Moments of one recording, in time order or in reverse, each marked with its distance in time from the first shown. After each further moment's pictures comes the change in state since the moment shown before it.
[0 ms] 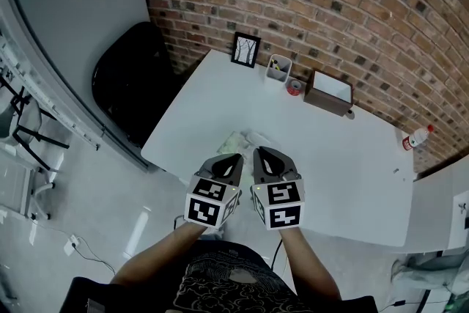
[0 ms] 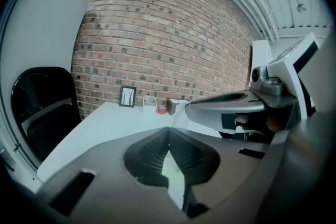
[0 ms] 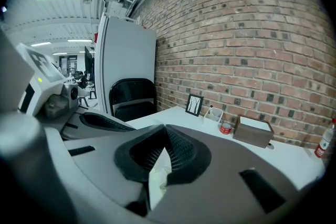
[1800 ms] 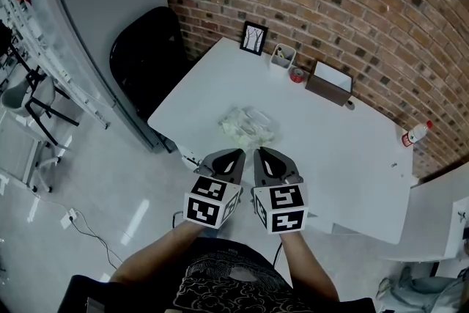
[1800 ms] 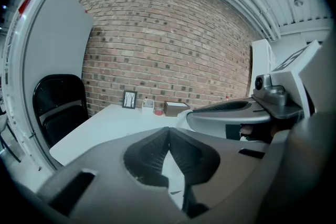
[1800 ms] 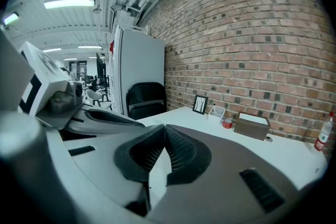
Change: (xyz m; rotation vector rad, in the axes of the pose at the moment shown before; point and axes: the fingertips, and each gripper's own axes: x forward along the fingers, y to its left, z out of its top) left arm -0.064 -0.074 -0.017 -0.003 -0.064 0.084; right arm -0.097 0.027 -0.027 -0.005 -0.047 0.091
